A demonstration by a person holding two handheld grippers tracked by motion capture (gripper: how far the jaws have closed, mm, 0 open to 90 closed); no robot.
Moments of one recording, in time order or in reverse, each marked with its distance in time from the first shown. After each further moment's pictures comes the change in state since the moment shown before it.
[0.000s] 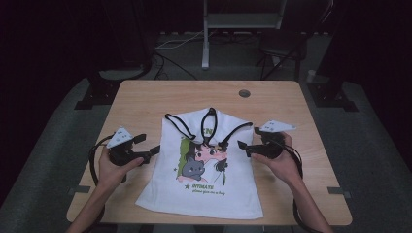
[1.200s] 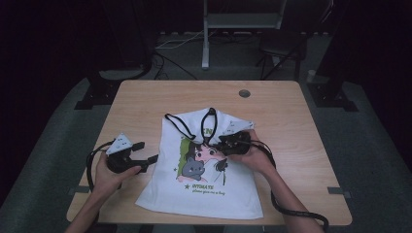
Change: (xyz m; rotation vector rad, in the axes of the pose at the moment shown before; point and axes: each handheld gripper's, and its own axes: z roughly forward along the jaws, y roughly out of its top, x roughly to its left) left arm -0.001 -0.015 -0.006 0.079 -0.027 0.022; right arm 0.041 0.017 0.077 0.156 0.165 -0.249
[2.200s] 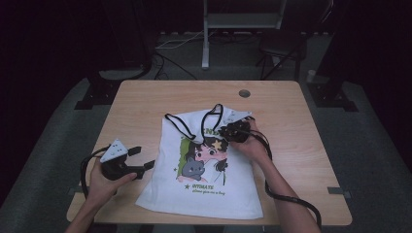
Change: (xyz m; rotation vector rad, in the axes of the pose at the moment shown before) left arm -0.011 -0.007 -0.019 -0.004 0.002 0.033; right arm -0.033 0.008 0.020 0.028 -0.105 0.012
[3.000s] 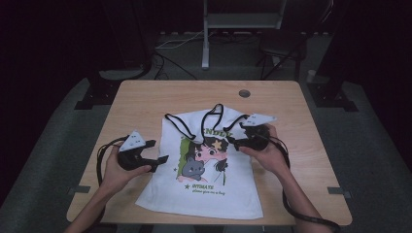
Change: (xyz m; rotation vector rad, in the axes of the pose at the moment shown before) left arm -0.007 0.022 0.023 0.035 -0.045 0.060; right arm 0.002 -0.009 -0.057 -0.103 -0.020 0.093
